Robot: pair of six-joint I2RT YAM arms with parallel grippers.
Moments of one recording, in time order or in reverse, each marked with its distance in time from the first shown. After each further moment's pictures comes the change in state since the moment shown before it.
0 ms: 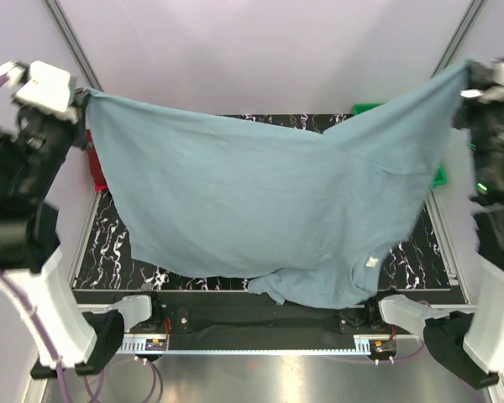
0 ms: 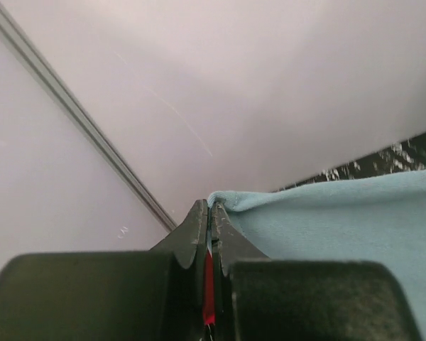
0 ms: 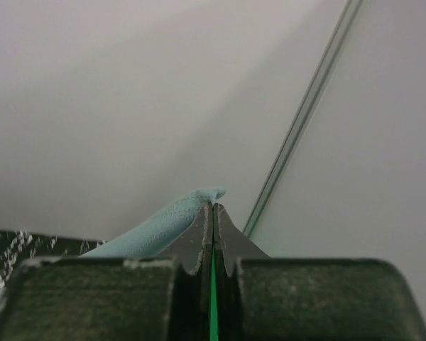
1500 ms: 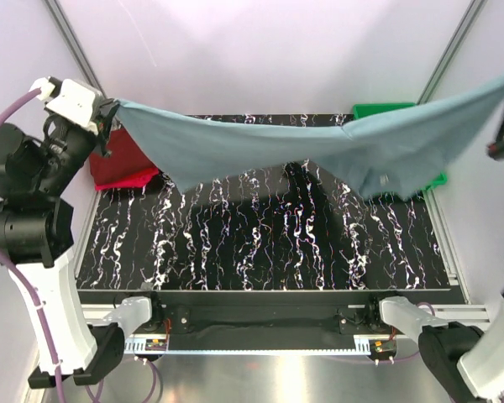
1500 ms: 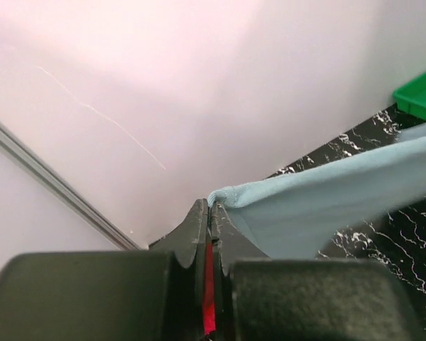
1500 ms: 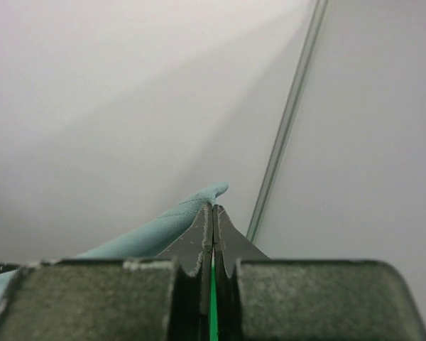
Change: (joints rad) left arm -0.009 -0.084 -0.305 0.190 0.182 -0.004; right arm -0.123 -0.043 0.115 -0.137 -0.118 0.083
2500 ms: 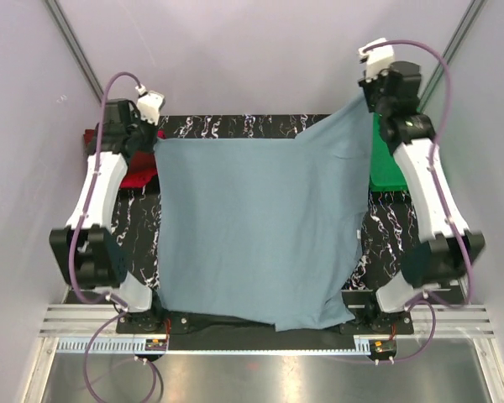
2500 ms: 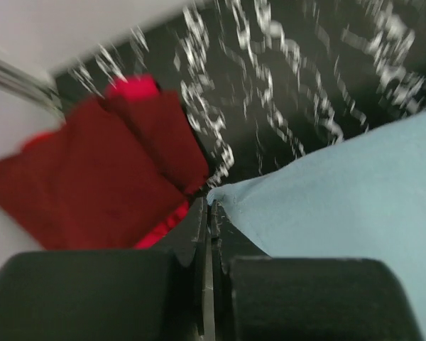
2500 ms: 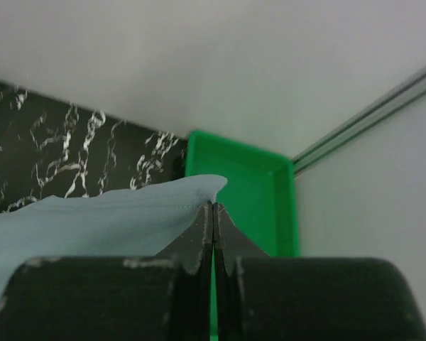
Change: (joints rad) left arm -0.002 0.443 -0.412 0.201 -0.220 0.048; right arm -0.002 0.452 -0.489 0.378 0.003 -0.119
